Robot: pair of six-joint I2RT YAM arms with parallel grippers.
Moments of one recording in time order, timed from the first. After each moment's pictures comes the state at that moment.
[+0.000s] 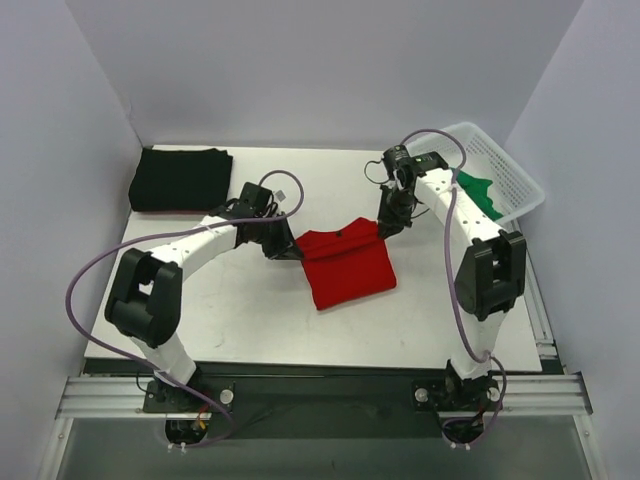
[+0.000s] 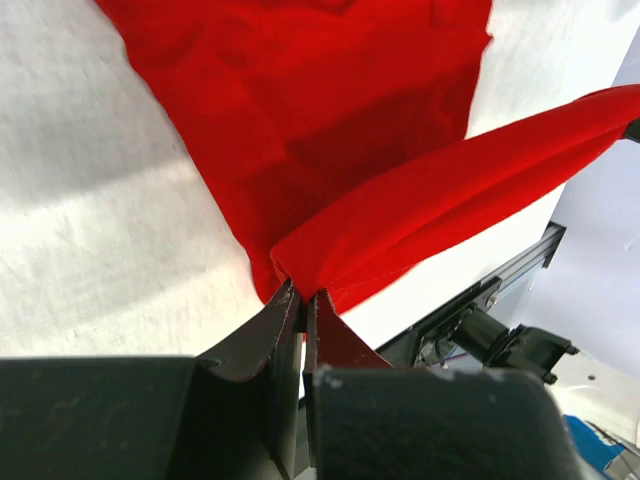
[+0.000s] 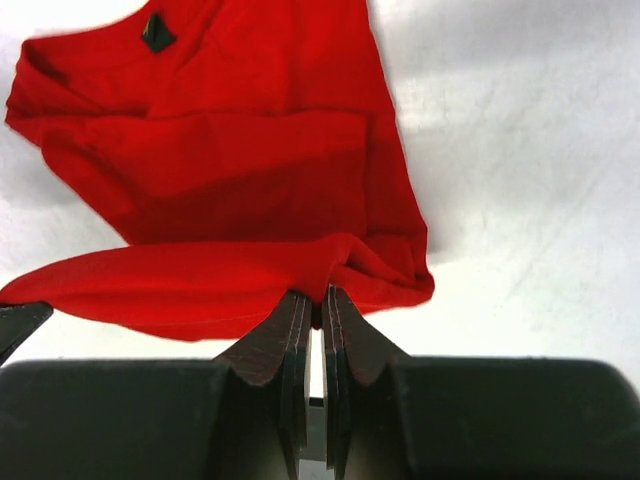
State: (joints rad) left arm -0.45 1.68 1.17 -0.46 0.44 -0.72; right arm 0.34 1.87 1.69 -1.13 -0.04 0.52
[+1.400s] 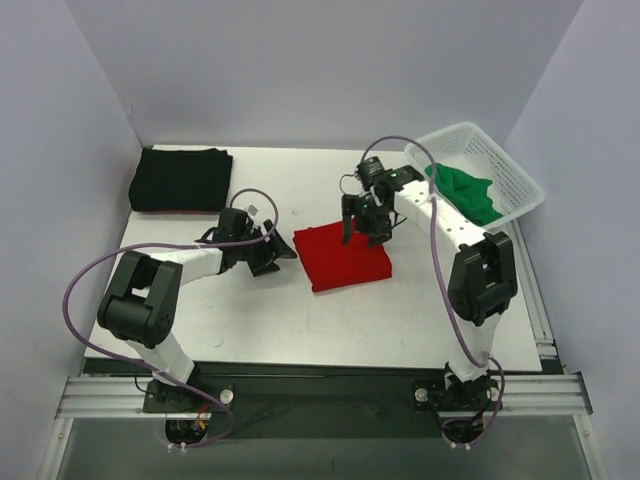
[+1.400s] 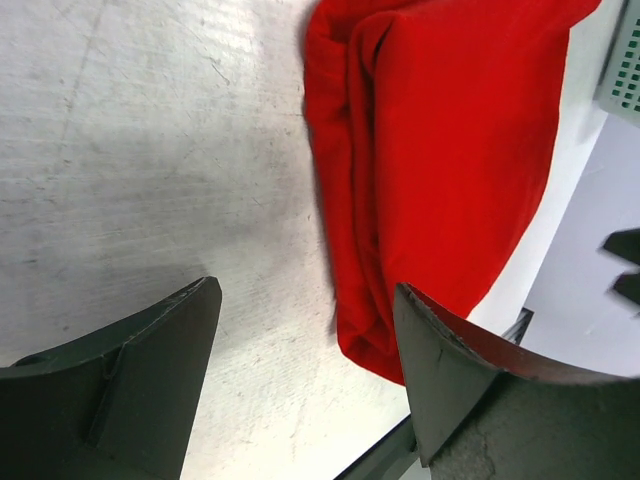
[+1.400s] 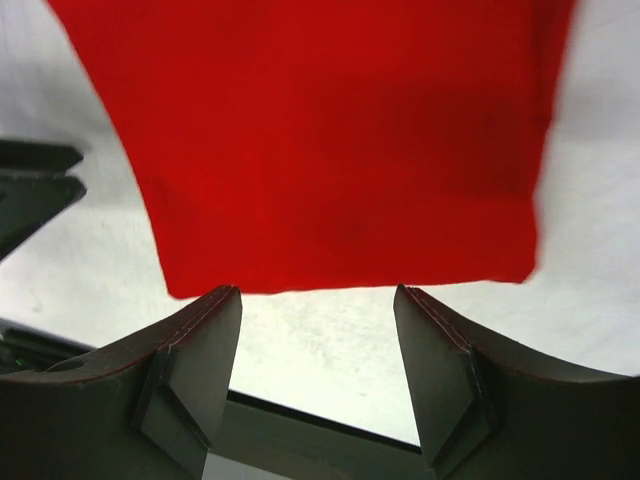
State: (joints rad) left arm -0.32 1.69 0.84 0.02 0.42 -0.84; right arm 0.45 1.89 1.63 -0.97 -0.11 0.43
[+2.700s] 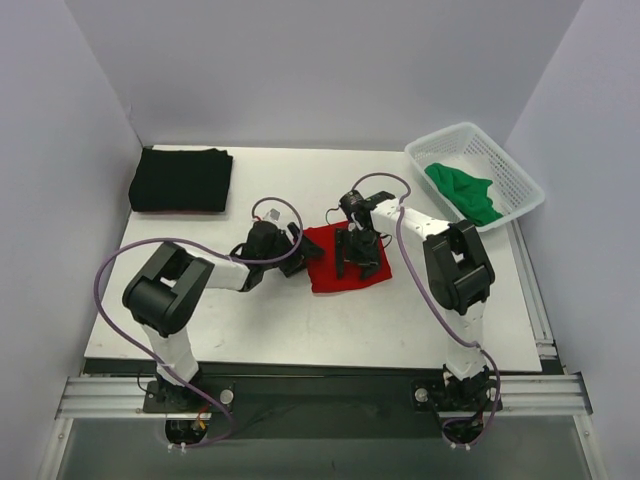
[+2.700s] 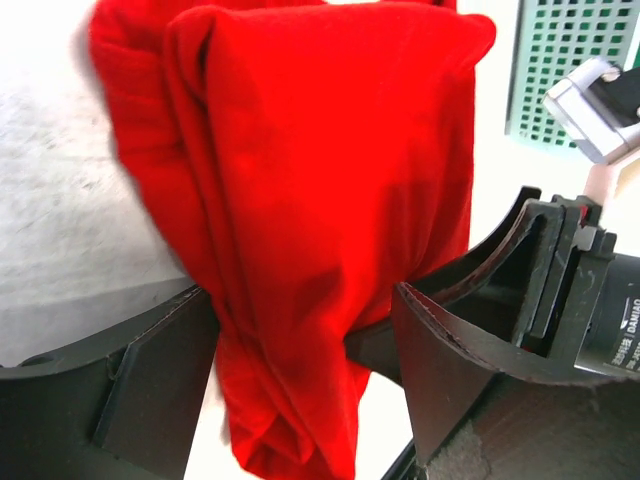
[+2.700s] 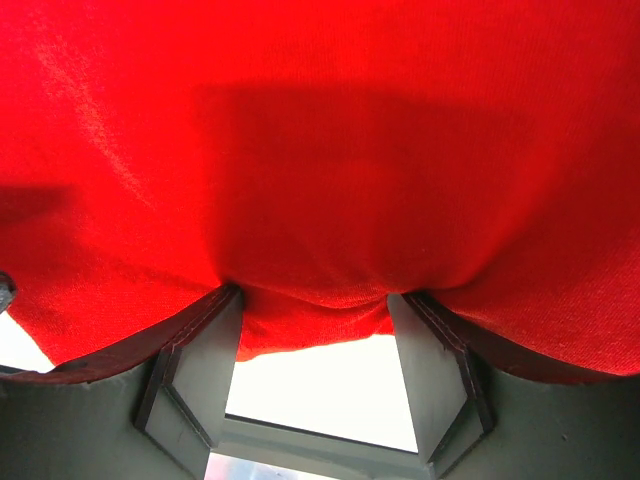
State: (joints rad) left arm -0.52 1.81 0.76 0.48 0.25 -1.10; right arm 0.54 2.04 1.46 -0.88 -0.13 0.51
